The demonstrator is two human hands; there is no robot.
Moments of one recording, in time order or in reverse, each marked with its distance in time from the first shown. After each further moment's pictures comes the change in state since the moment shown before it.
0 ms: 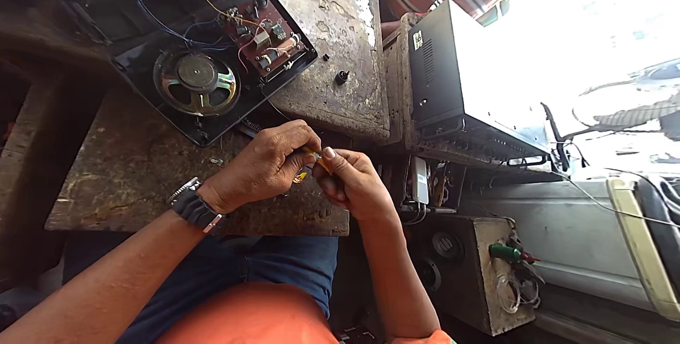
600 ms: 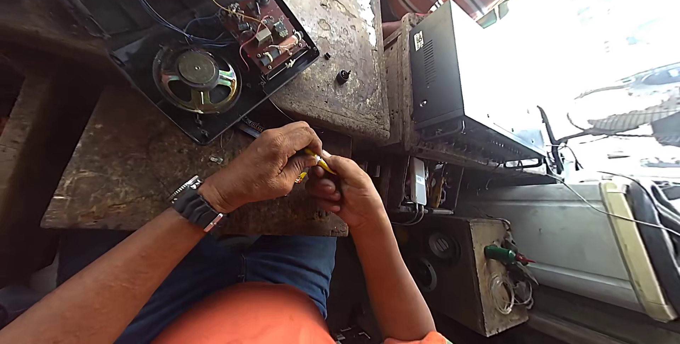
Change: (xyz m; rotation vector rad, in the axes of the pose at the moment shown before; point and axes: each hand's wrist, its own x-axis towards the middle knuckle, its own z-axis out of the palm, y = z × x) left_hand -0.001 0.002 0.002 0.004 -0.008 0.018; right_hand 0.001 0.013 0.006 0.401 -0.045 0.163
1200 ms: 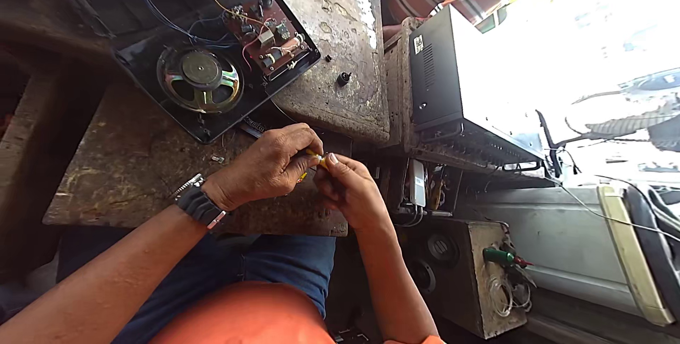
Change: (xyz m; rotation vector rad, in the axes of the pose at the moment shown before) left_hand 0.000 -0.007 0.003 0.022 -0.011 -0.008; right_hand -0.008 -0.001 -0.001 -0.358 0.099 -0.183
